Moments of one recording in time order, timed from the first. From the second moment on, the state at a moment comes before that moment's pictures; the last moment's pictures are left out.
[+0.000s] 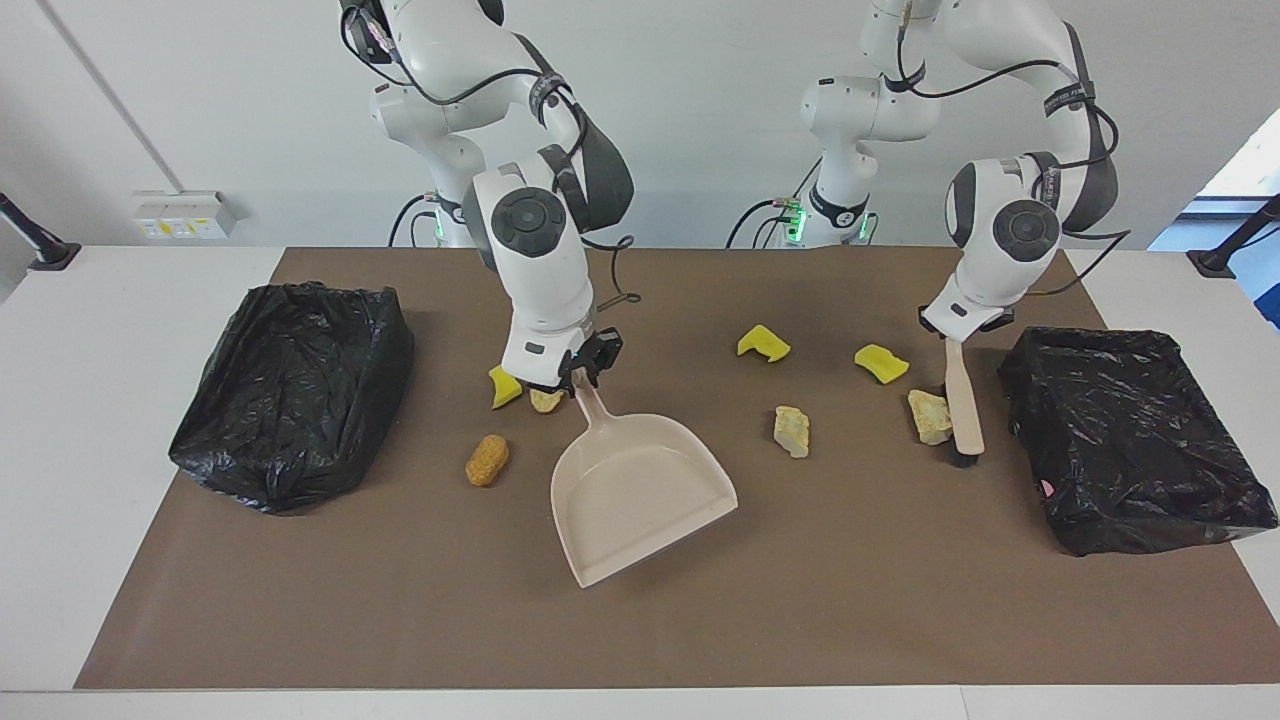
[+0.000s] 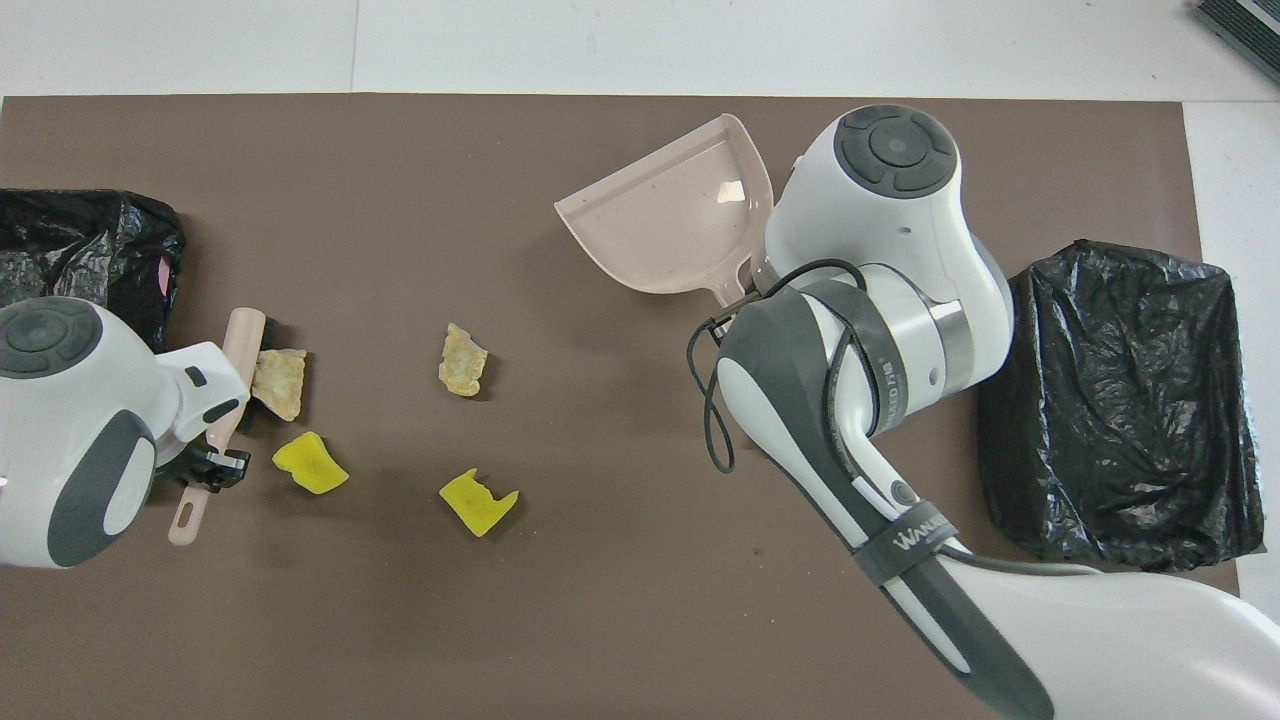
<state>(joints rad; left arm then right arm) -0.21 -0.04 0.13 -2.24 0.23 1.91 0.01 0.30 0.38 0.09 -1.49 0.05 1.80 -0.12</state>
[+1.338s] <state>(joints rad) -0.23 -0.08 -0.20 -2.23 0.10 1.76 -0.72 0.31 0.34 0.10 -1.66 -0.16 1.77 -0.88</state>
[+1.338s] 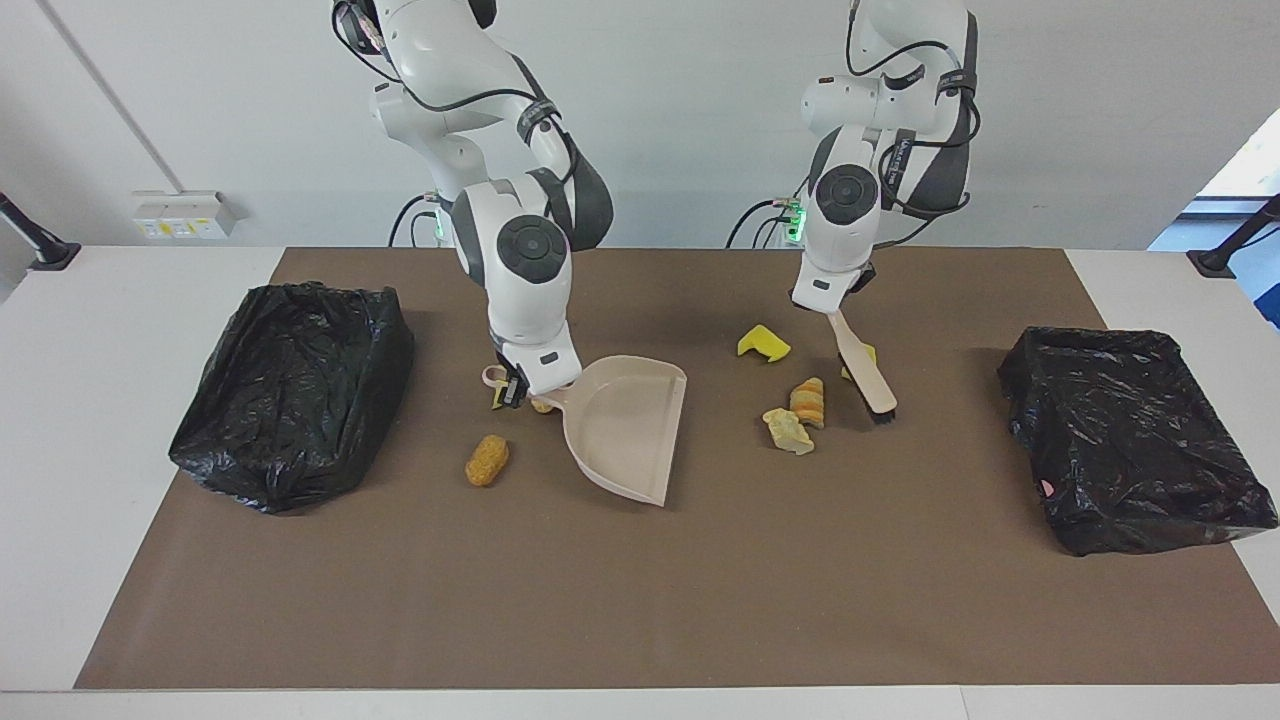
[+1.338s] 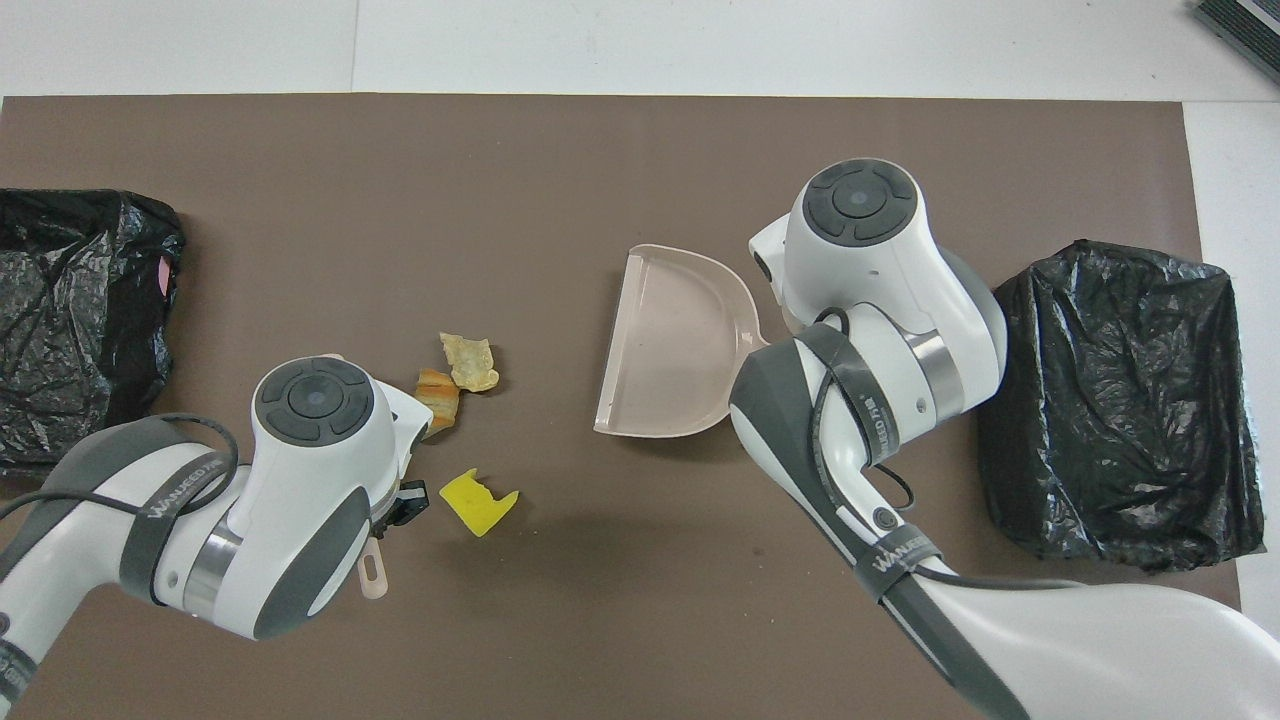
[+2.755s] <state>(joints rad) -0.19 -0.12 -0.22 -2.34 0.04 1.92 -0.48 0.36 0.14 0.10 -2.05 -0.19 1.98 -0.85</state>
